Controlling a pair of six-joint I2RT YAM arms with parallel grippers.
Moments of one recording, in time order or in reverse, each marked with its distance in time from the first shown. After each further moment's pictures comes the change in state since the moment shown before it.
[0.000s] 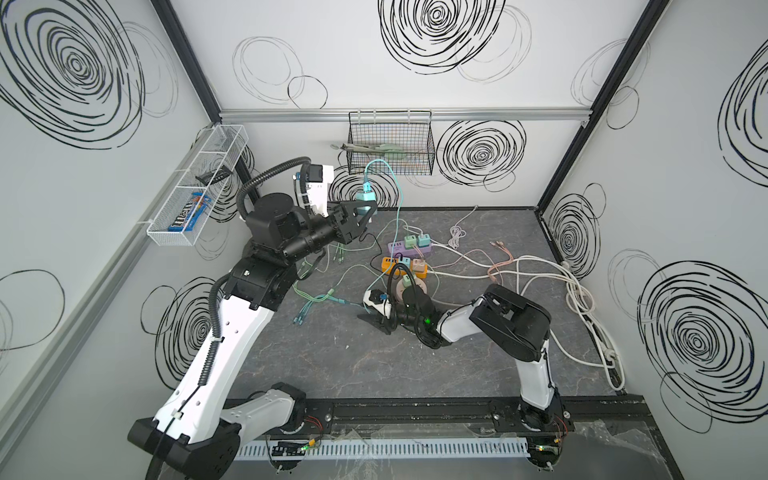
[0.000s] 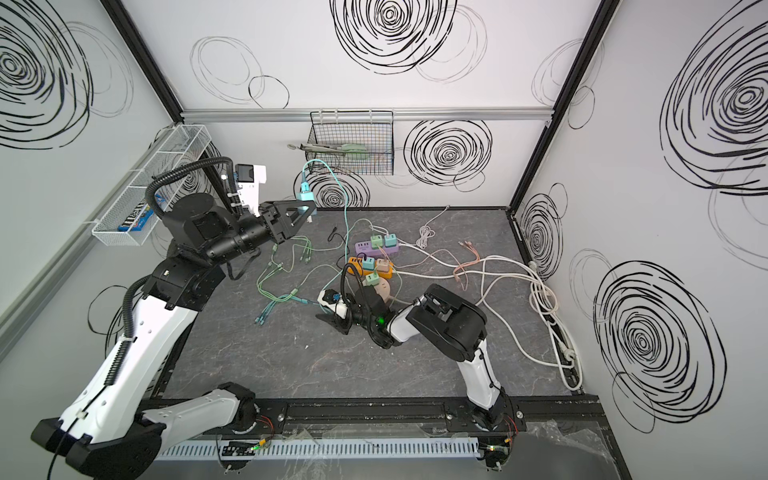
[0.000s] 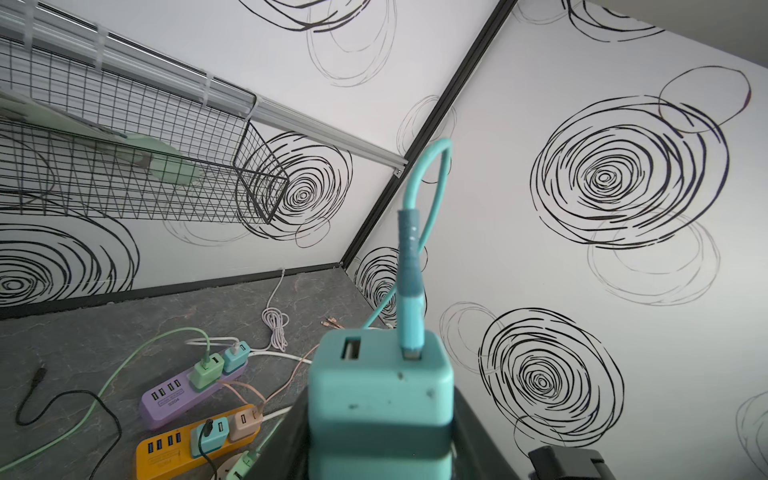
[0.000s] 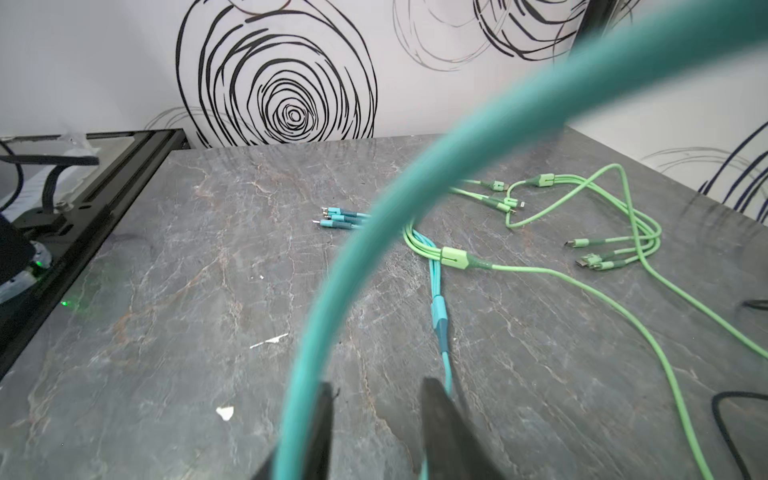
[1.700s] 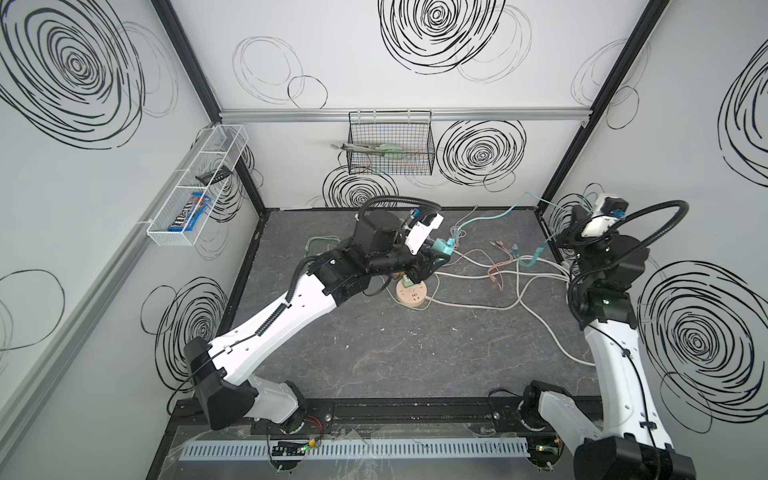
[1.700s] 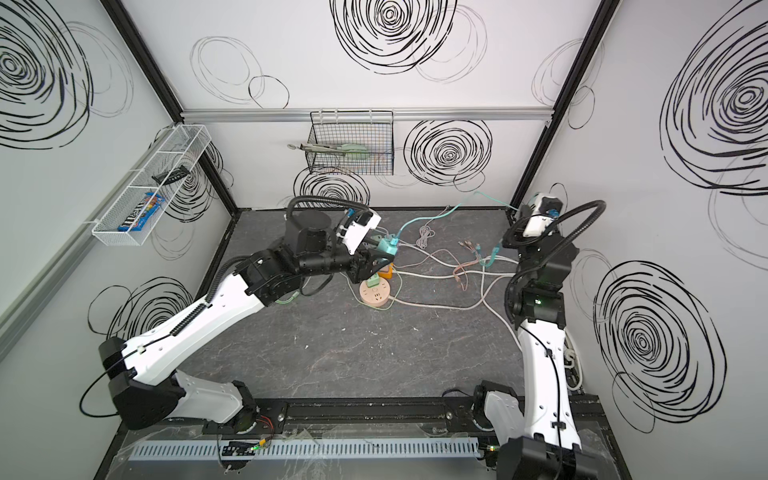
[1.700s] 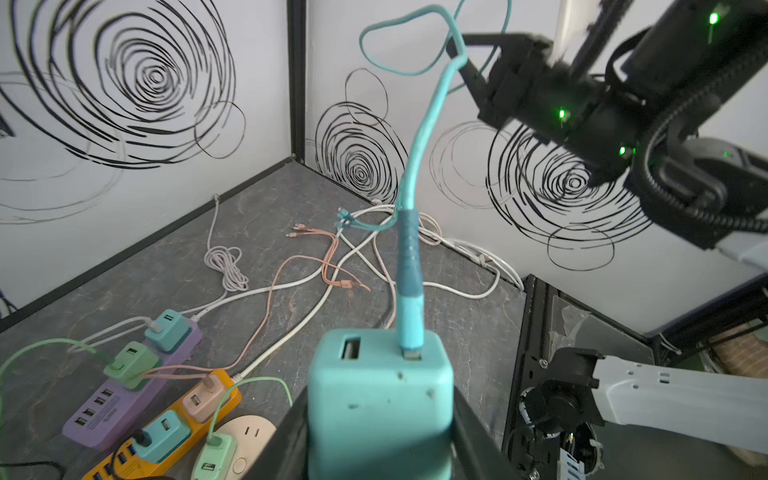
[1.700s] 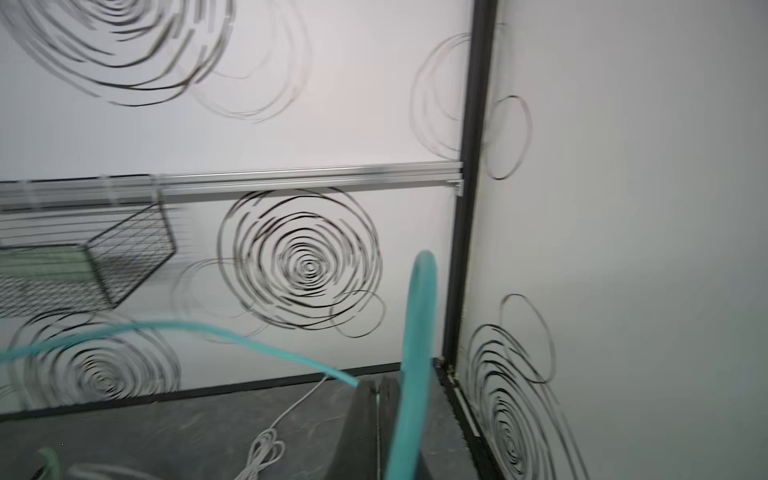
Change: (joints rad) left arm -0.478 0.275 0.058 -0.116 -0.190 0.427; right arm -1.188 -1.079 0.085 -0.809 0.278 0.178
